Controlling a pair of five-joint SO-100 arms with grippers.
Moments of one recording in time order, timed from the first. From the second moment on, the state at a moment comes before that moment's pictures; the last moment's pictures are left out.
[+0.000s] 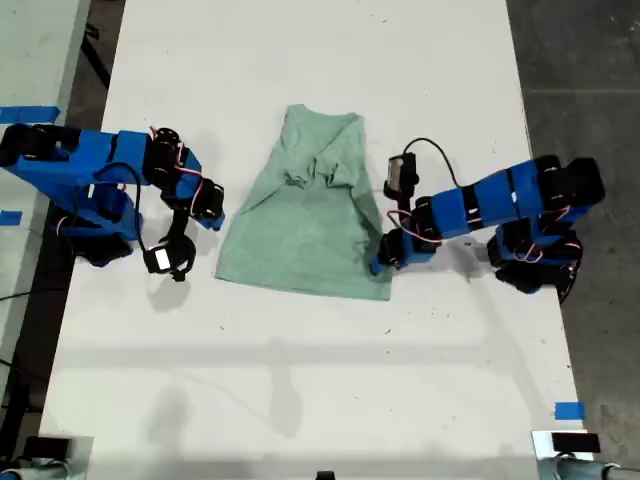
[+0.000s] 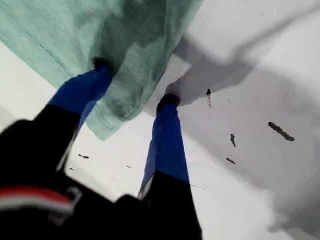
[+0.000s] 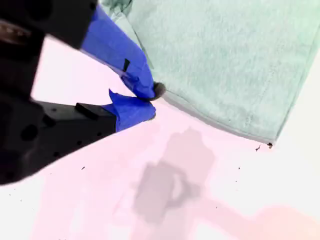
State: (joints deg) arm 0 6.9 112.0 109.9 78.9 6.3; arm 1 0.1 94.9 121.0 59.4 -11.3
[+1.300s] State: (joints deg) arm 0 8.6 112.0 110.0 78.9 4.8; arm 1 -0.5 95.0 100.0 61.0 -4.1
